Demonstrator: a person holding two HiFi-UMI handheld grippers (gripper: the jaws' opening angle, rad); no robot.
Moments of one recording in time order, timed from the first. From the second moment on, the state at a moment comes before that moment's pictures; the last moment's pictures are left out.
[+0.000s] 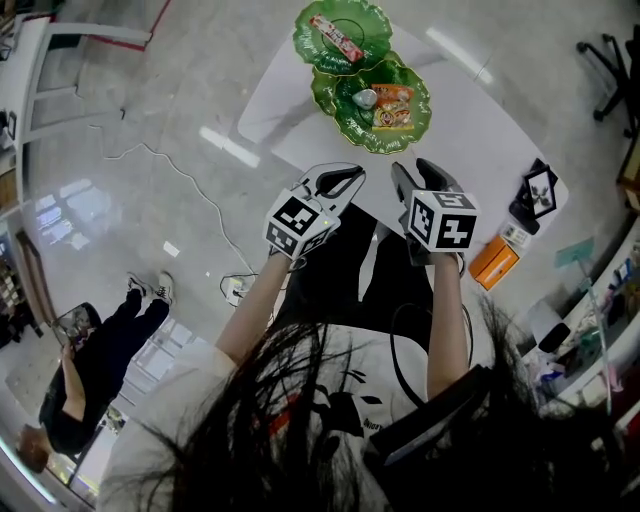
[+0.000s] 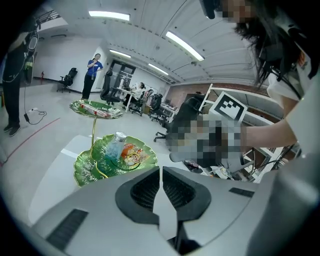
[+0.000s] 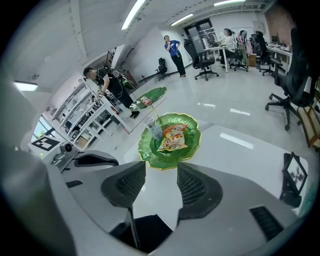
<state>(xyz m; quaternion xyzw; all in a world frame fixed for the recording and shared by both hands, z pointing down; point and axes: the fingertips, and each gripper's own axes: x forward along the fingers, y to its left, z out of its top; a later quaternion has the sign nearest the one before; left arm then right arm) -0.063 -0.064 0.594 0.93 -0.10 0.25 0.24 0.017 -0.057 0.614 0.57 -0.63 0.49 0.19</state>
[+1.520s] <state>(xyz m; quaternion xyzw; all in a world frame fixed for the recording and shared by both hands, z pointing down) -0.062 0.064 0.426 0.92 -0.31 0.17 0.19 0.047 0.100 0.476 0.50 -0.74 0.42 0.14</state>
